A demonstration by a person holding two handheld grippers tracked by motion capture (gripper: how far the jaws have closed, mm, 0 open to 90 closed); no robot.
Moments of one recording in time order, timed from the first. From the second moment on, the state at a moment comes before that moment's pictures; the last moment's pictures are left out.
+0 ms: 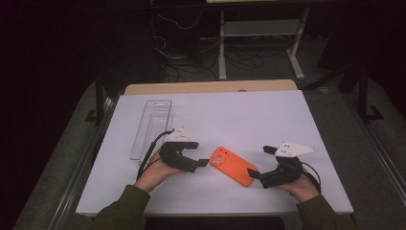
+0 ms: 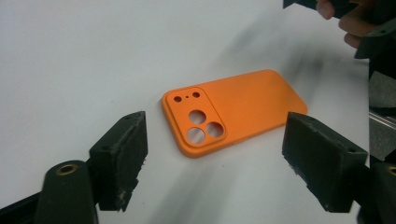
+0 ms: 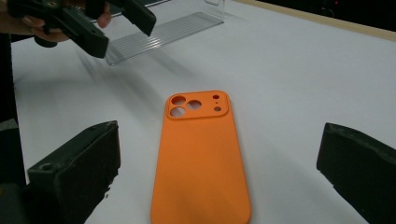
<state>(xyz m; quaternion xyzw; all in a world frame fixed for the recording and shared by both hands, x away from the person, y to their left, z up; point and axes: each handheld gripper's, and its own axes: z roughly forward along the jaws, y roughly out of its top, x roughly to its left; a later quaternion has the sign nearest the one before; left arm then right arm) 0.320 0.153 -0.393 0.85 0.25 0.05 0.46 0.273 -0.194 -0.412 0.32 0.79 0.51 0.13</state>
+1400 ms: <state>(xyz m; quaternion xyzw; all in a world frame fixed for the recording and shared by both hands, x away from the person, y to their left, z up) 0.299 0.165 -0.408 0.84 0.24 0.08 0.48 0.280 -0.192 -0.405 0.32 0.80 0.50 0.14</state>
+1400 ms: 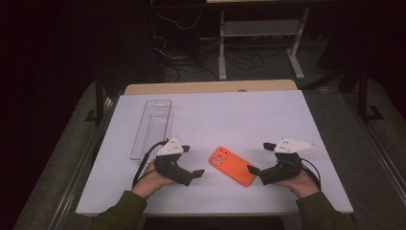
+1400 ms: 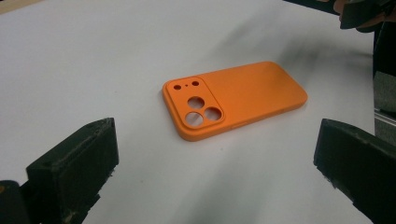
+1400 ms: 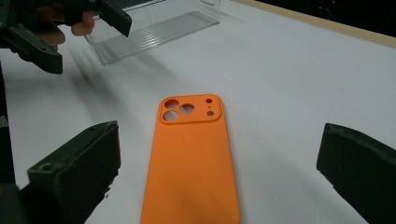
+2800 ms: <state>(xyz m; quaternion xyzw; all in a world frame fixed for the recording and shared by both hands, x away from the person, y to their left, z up) 0.300 0.165 -0.410 0.83 0.25 0.08 0.48 0.317 -0.177 -0.390 0.32 0.79 0.50 0.14</state>
